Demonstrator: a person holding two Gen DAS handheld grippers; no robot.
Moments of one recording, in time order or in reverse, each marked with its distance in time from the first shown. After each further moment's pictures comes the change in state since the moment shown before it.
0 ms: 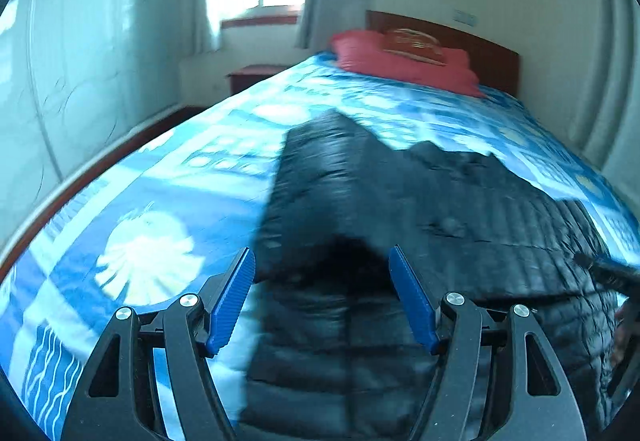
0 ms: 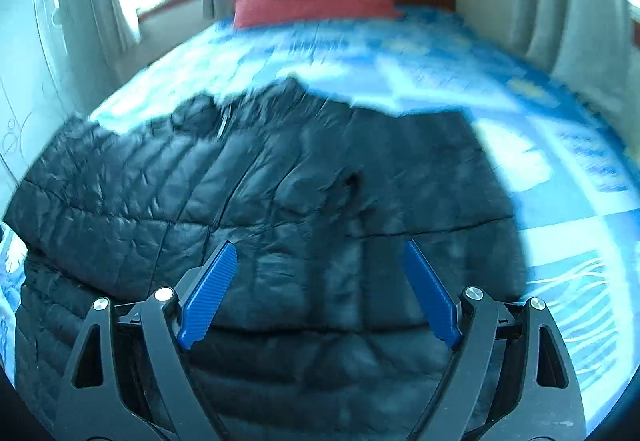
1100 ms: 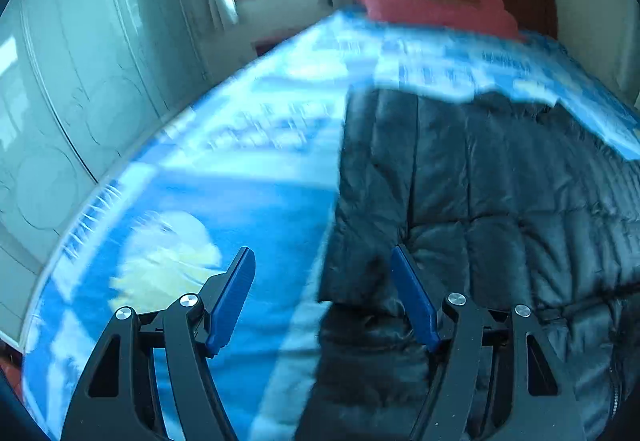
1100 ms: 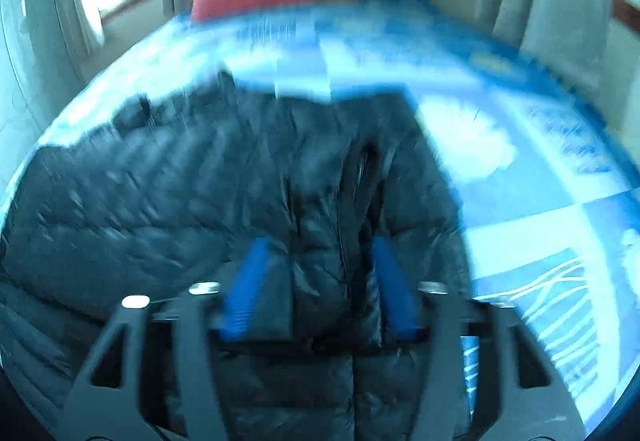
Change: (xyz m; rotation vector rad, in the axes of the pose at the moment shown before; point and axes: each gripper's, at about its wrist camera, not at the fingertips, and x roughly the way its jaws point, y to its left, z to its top) left arm 0.060 0.000 0.013 0.122 0.107 0.188; right arm -0.033 -0.048 0.008 0.024 -0.131 -0.125
